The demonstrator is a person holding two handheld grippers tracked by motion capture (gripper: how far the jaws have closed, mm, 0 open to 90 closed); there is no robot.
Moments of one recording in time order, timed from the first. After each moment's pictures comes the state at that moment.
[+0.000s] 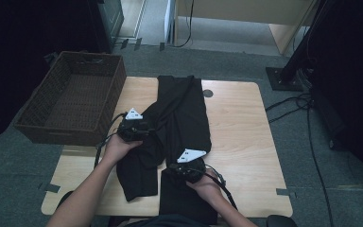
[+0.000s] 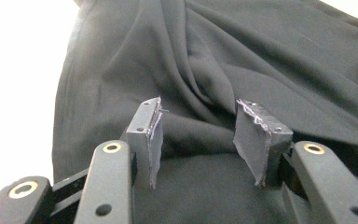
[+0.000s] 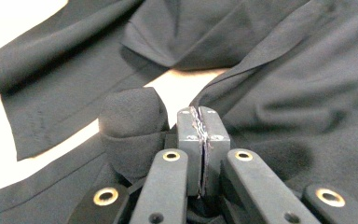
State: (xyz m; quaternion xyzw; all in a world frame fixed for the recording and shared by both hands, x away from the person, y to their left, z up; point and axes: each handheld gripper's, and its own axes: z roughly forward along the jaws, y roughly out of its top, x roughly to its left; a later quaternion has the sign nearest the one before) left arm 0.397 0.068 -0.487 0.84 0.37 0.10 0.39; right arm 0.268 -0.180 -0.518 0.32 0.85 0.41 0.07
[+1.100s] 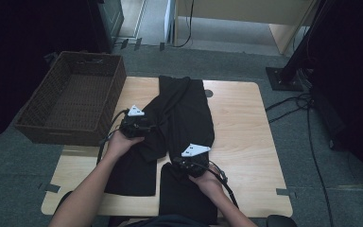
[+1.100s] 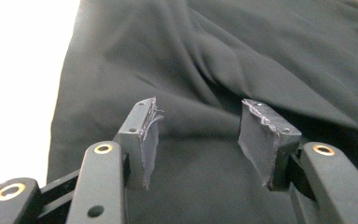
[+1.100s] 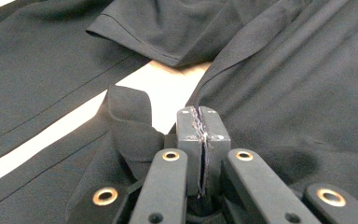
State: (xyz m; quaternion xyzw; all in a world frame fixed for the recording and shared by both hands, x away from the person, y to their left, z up) left arm 0.423 0.064 -0.490 0.83 0.38 0.11 0.39; right arm 0.283 -0.191 -0.521 0.35 0.84 0.41 0.10
